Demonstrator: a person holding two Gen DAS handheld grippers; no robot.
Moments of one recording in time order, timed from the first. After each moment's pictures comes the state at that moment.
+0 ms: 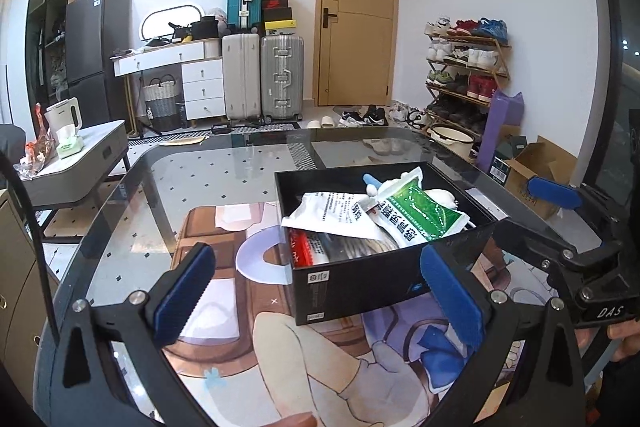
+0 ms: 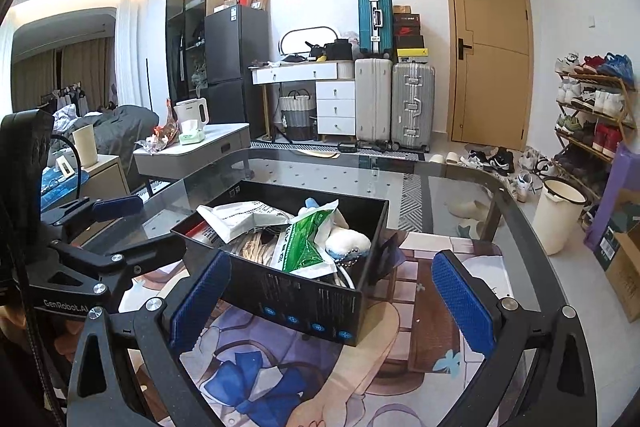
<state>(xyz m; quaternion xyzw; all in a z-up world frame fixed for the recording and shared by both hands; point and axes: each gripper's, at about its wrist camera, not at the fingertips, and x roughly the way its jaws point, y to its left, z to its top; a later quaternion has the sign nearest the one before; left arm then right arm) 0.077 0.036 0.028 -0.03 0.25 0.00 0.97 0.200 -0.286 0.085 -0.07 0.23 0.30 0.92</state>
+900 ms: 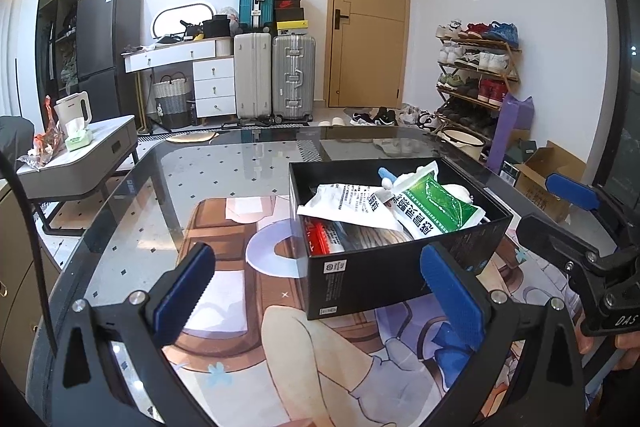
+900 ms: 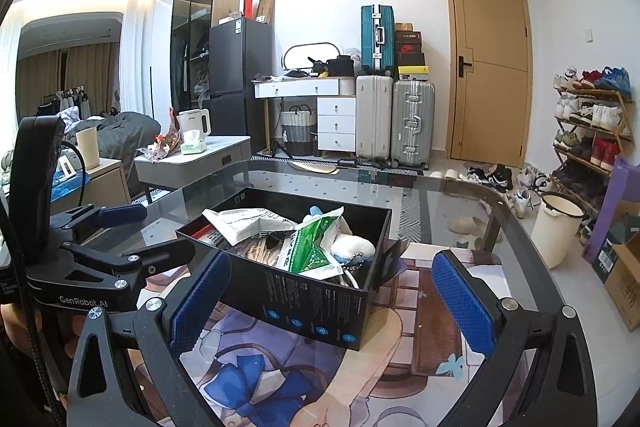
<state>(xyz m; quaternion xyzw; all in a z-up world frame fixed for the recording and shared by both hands) 0.076 0.039 0.015 -0.03 0.25 0.02 0.97 0.190 -0.288 0.081 -0.07 0.19 0.31 0.93</state>
